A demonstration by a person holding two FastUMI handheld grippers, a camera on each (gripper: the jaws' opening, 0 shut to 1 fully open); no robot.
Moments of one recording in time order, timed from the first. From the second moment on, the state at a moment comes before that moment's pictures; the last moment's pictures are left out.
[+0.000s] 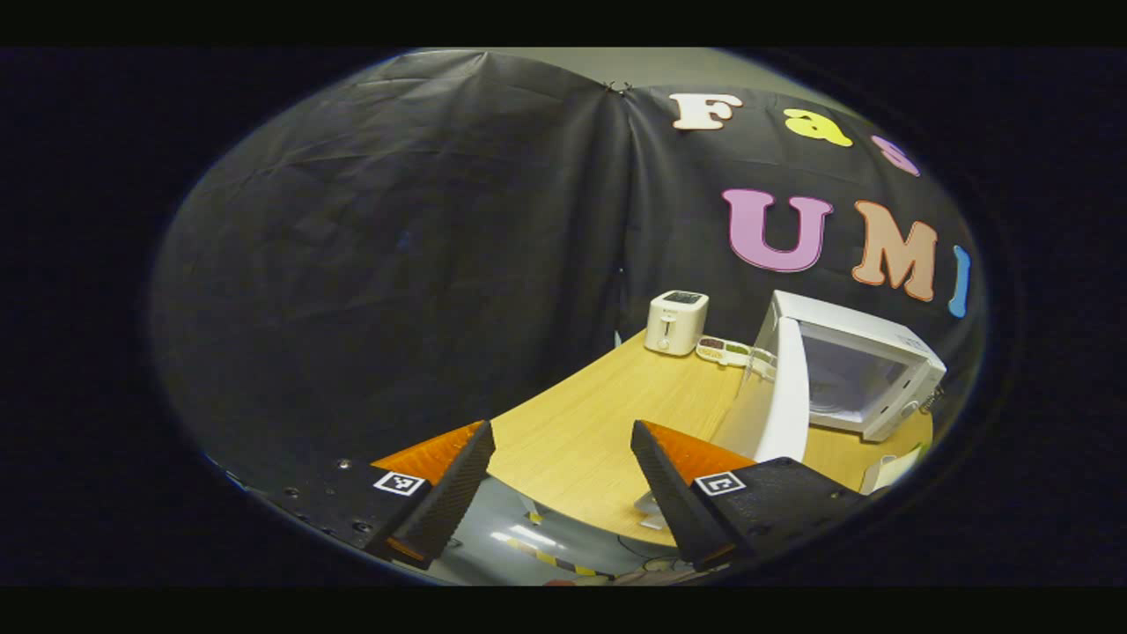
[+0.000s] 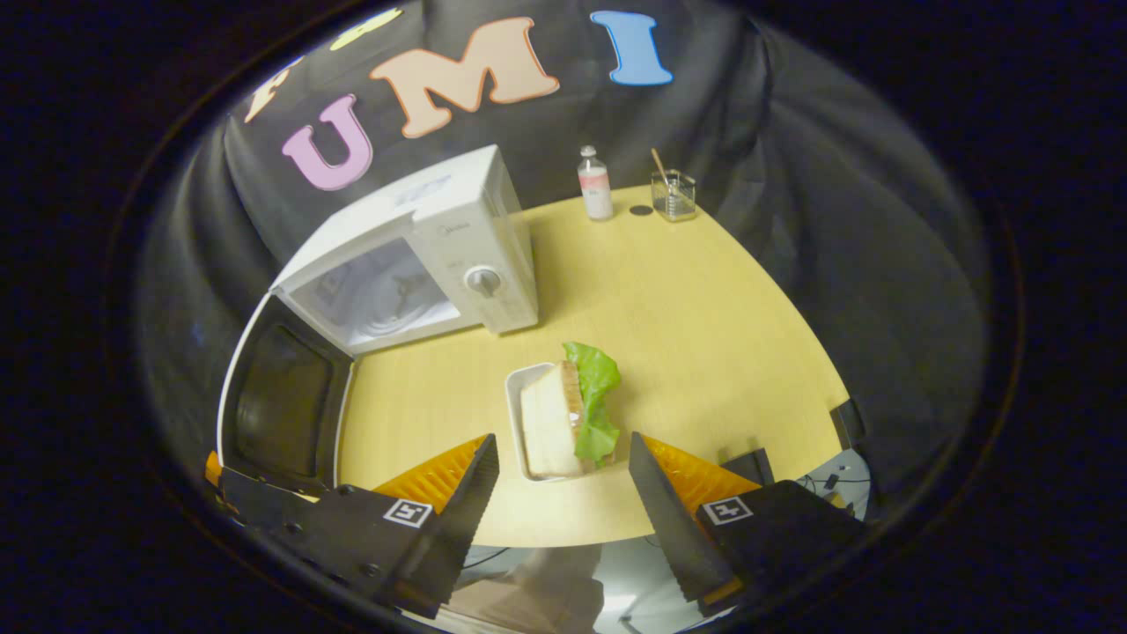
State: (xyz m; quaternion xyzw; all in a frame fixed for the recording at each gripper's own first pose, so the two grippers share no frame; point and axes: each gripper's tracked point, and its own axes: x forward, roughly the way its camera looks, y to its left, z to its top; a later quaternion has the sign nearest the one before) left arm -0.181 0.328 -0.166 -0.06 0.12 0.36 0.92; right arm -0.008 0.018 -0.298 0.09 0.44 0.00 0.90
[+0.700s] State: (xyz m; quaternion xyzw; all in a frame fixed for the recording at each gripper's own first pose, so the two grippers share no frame) left arm -0.114 0.295 -0.113 -0.02 0.08 0.39 0.92; right arm 0.045 0.026 -0.389 0.12 0.58 0.09 0.80
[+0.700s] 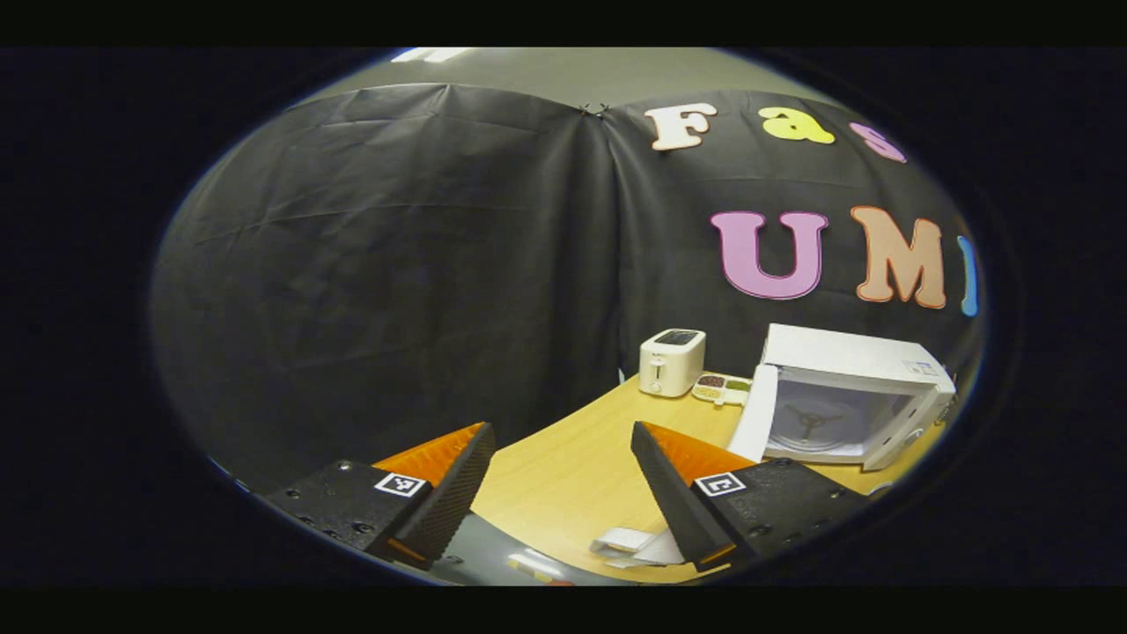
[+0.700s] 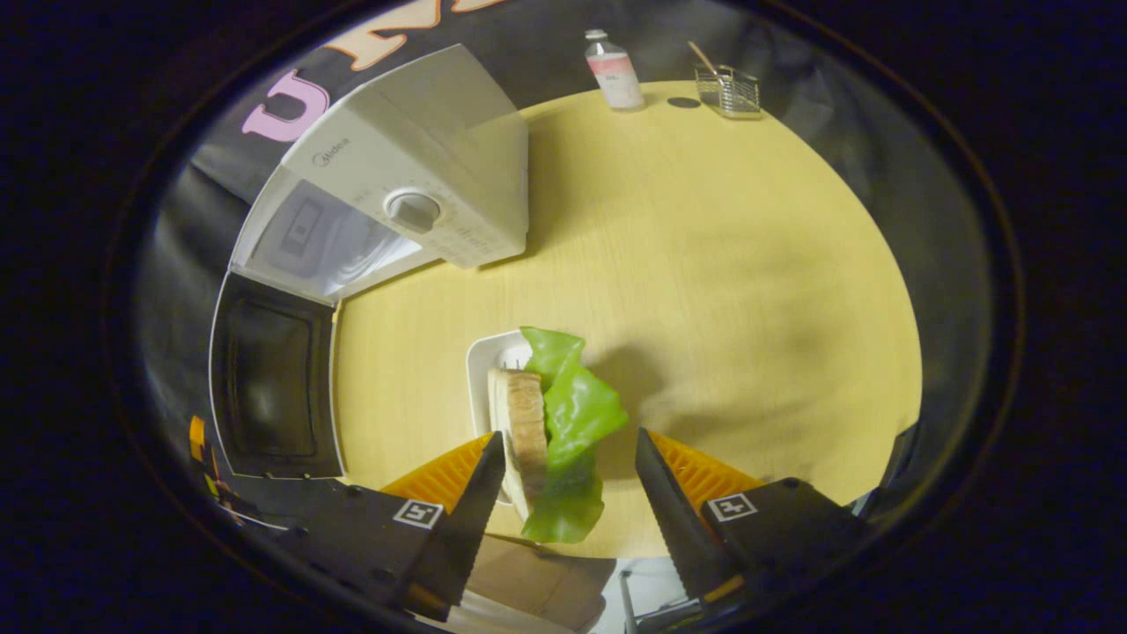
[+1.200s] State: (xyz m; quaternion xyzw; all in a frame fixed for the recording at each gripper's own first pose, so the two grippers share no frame) left arm -0.087 0.275 -0.103 -0.02 0.08 0.37 0.93; right arm 0.051 0.046 -0.384 0.23 0.58 0.13 0.77
